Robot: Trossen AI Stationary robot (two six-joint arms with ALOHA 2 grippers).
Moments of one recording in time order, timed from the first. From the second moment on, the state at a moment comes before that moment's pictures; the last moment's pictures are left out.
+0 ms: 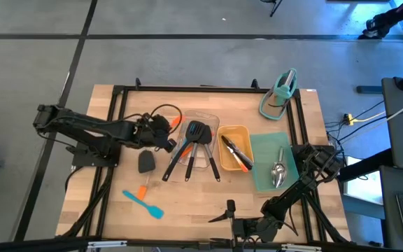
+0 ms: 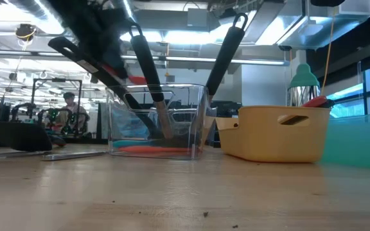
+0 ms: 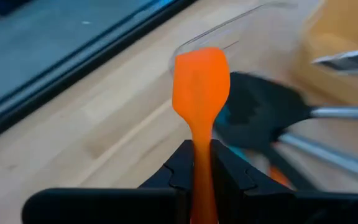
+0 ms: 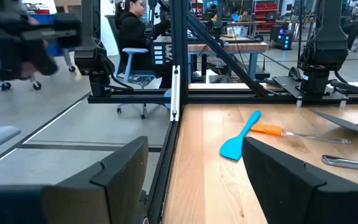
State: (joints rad) left arm -0.09 1.20 0.83 -0.58 -0.69 -0.67; right arm 0.87 2.06 1.06 0.92 0.74 0.13
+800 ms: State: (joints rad) left arm -0.06 1.91 1.47 -0.94 -0.56 -0.72; right arm 0.87 2.06 1.06 0.92 0.72 0.13
